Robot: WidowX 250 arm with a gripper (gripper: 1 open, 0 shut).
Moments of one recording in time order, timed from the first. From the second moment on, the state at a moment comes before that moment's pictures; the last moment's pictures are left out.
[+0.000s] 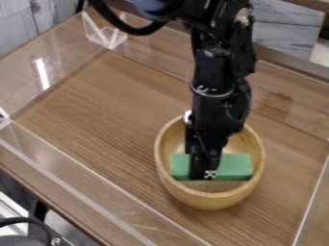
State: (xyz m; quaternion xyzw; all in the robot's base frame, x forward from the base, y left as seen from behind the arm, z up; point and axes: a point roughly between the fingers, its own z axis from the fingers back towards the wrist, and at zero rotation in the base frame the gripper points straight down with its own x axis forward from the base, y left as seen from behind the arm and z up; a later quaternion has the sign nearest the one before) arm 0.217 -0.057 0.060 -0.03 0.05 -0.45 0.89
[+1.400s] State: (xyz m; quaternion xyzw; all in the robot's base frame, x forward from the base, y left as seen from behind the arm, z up) arm 0.231 -0.025 0.048 -0.03 0.03 -0.43 0.90
